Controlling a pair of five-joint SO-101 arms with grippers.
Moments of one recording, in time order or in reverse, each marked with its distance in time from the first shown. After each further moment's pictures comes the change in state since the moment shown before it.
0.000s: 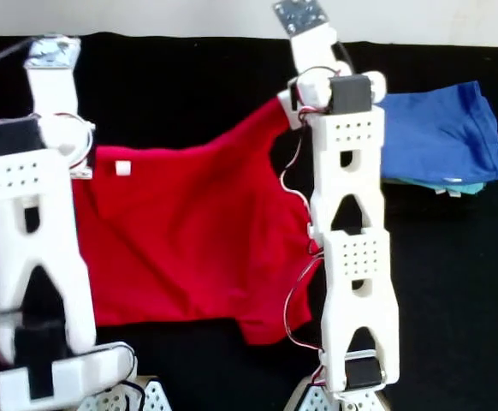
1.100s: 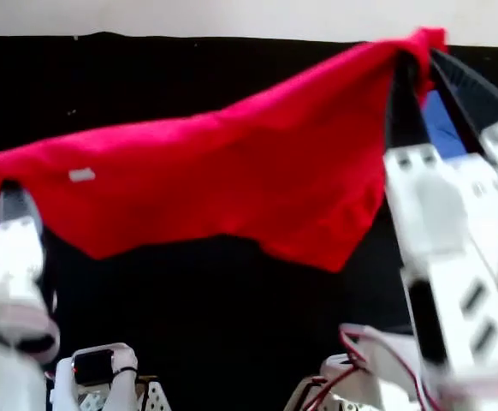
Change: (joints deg) left arm 0.7 -53.9 -0.2 0.2 0.0; right arm 0.0 -60.6 -1.2 0.0 -0.4
